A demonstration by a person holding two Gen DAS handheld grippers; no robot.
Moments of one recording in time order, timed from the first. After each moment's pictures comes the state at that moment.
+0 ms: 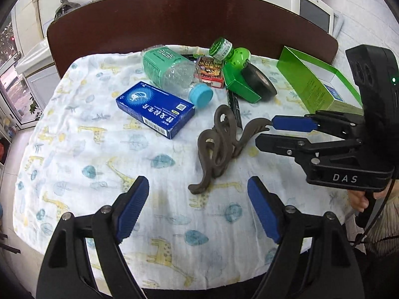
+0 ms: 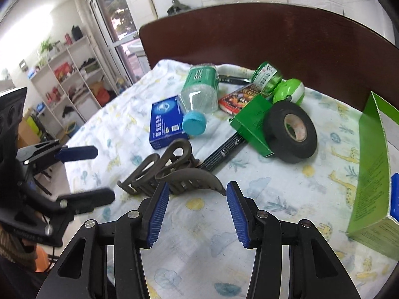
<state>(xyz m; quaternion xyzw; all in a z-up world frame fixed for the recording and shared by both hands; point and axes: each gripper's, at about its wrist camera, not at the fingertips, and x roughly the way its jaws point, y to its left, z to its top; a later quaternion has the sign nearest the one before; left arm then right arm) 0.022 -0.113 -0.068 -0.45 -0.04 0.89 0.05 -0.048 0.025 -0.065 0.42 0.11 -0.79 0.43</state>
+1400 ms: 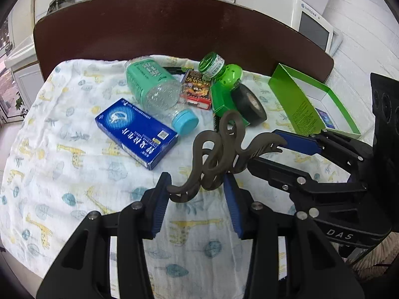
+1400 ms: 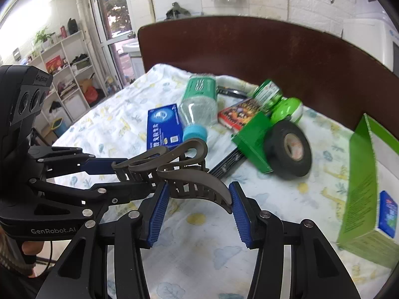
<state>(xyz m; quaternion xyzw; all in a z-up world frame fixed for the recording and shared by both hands) -0.006 -0.106 -0.048 -0.43 -0.08 0.90 0.06 -0.038 0.014 -0.048 0.39 0.14 -0.82 0.40</state>
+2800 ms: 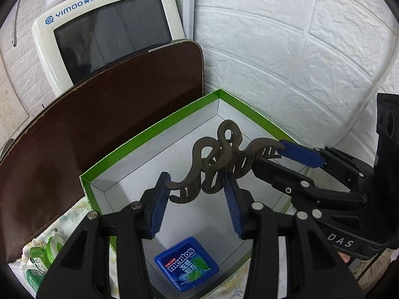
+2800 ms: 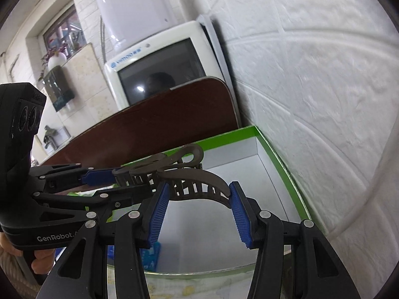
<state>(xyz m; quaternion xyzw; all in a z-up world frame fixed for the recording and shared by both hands) -0.189 0.208 0.019 -0.41 0.13 0.85 0.29 -0.148 0.324 -0.003 0.31 -0.13 -0.93 0.11</state>
